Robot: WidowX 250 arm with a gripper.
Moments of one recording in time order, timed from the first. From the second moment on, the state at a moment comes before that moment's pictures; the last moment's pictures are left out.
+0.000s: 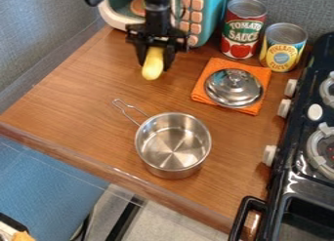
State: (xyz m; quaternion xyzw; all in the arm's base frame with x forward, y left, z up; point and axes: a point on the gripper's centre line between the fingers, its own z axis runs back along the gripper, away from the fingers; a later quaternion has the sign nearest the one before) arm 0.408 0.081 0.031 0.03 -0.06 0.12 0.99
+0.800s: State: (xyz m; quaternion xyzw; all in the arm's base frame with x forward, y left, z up) arm 0.405 0.077 0.063 0.01 -0.08 0.11 0.99
